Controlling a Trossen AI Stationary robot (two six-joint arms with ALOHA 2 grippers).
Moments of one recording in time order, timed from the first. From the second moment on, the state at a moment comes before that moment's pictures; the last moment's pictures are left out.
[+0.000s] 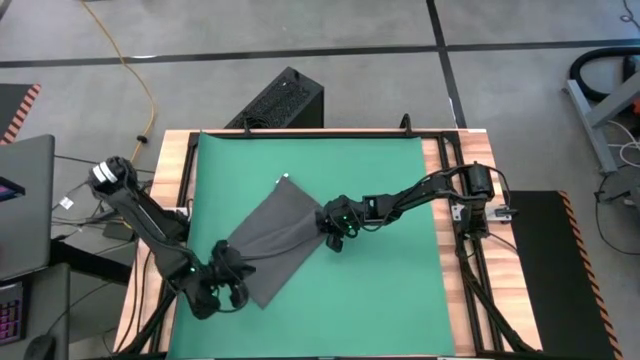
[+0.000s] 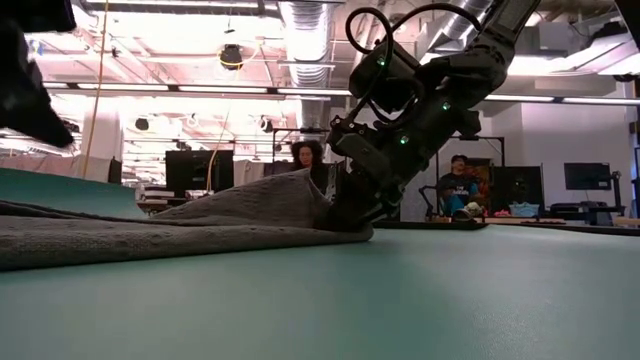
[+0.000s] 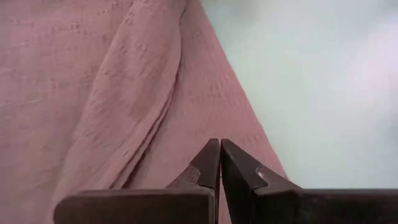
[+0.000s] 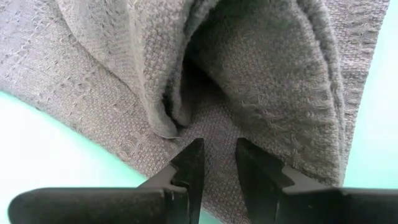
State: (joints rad) left arm -0.88 1.34 0.67 -0.42 -0.77 -1.29; right arm -0.03 1.90 0.93 0.17 0.02 0.31
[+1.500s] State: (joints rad) left arm -0.85 1.78 0.70 -0.06 -0.65 -1.19; right arm -0.05 1.69 0.95 0.02 -0.06 0.28
